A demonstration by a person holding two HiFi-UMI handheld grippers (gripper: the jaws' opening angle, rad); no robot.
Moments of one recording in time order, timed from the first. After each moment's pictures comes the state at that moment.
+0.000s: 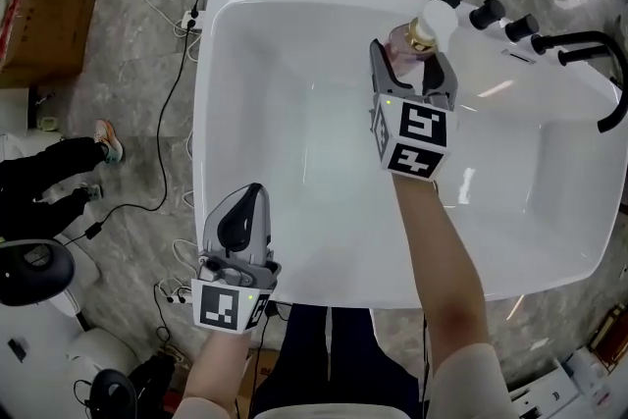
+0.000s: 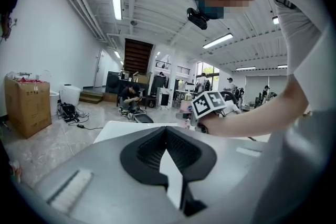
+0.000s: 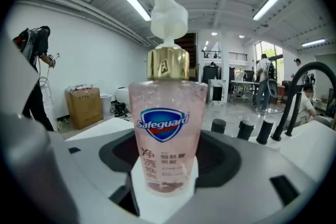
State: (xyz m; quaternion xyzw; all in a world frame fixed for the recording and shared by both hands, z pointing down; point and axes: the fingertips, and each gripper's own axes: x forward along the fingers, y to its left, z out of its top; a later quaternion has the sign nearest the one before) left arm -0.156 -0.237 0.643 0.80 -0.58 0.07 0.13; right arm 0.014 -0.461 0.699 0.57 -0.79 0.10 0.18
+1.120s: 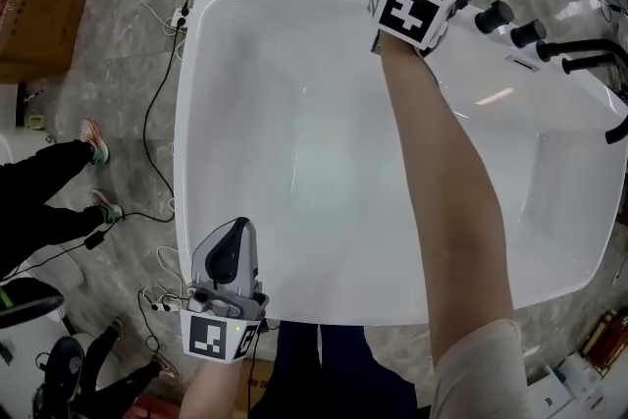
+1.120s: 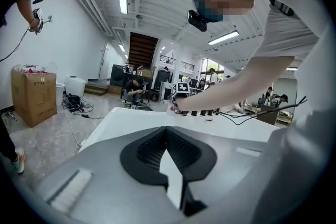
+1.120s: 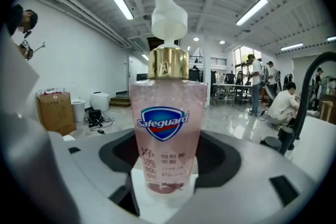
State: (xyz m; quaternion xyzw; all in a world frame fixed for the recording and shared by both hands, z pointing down) left arm -0.166 -0.199 0.680 0.79 -0.59 0.08 0.16; right arm 0.023 -0.624 0.710 0.67 -0.73 0.10 0.14
